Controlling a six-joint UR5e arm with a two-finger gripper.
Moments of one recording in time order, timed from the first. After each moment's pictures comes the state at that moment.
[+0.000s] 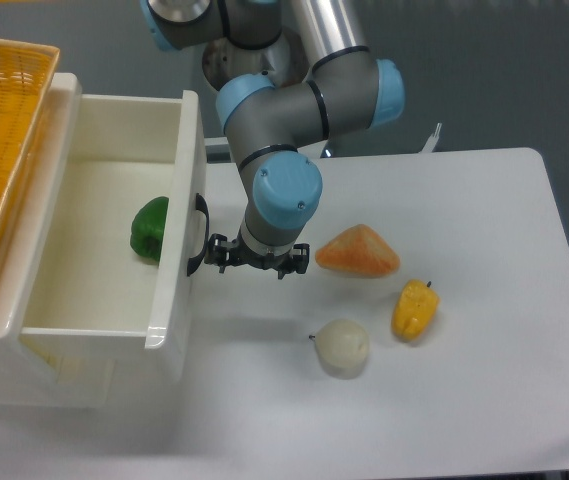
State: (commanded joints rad) arm 2.36 -1.88 -1.67 -1.32 1.39 0.38
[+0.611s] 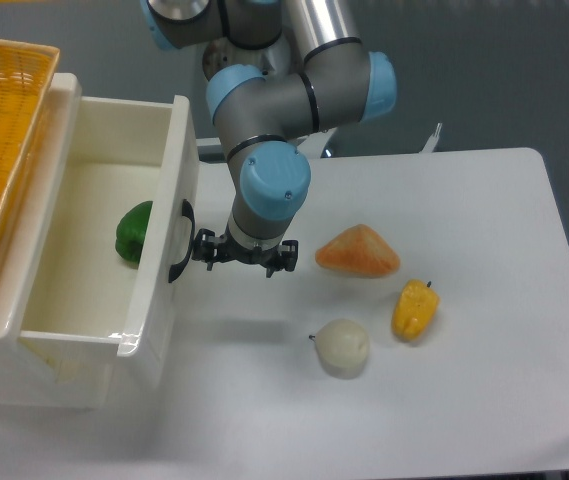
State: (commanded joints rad) arm 2.33 -1.87 -1.67 -1.33 1.38 0.35
